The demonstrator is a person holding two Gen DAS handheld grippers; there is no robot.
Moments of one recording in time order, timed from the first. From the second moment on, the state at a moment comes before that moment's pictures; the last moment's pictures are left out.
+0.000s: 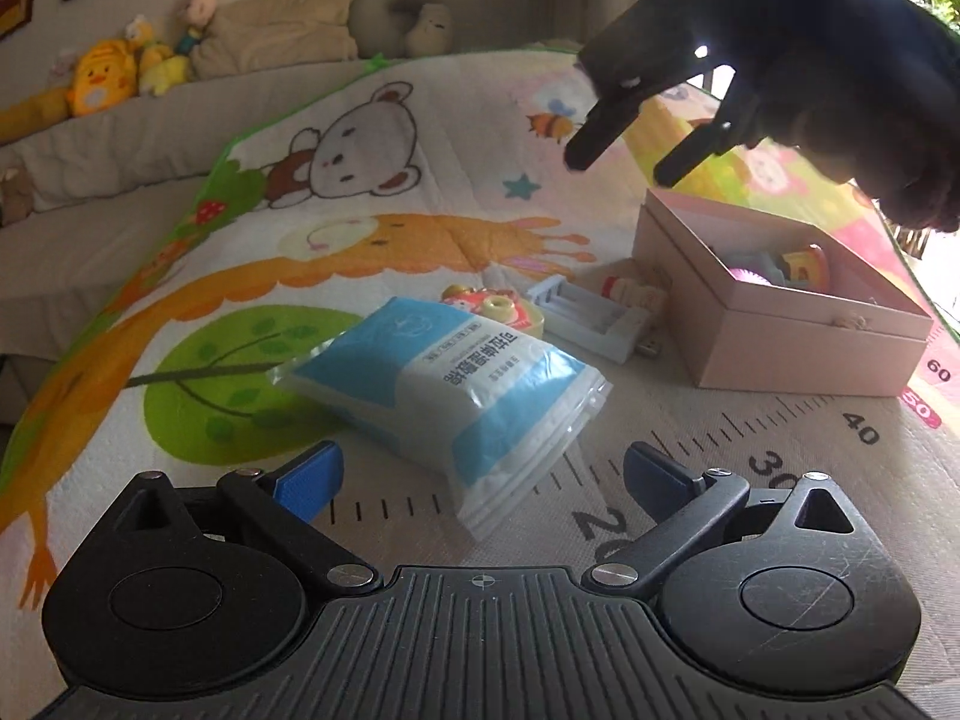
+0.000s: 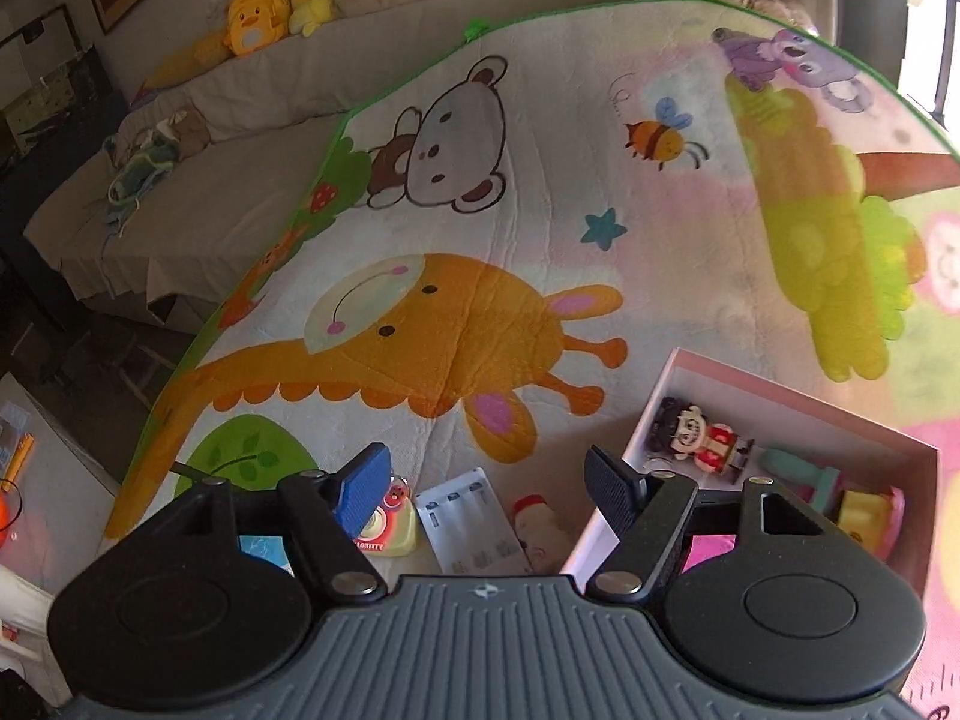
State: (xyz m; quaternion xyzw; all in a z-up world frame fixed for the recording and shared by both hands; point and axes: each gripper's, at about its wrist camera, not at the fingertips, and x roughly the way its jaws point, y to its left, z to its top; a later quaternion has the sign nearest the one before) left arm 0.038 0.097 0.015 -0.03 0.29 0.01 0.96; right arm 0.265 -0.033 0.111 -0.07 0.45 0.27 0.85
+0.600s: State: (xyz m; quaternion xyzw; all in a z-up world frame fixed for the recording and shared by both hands) left arm 0.033 0.110 0.015 -0.05 0.31 0.01 0.95; right arm 0.255 0.013 0.034 -0.16 0.54 0.28 0.78
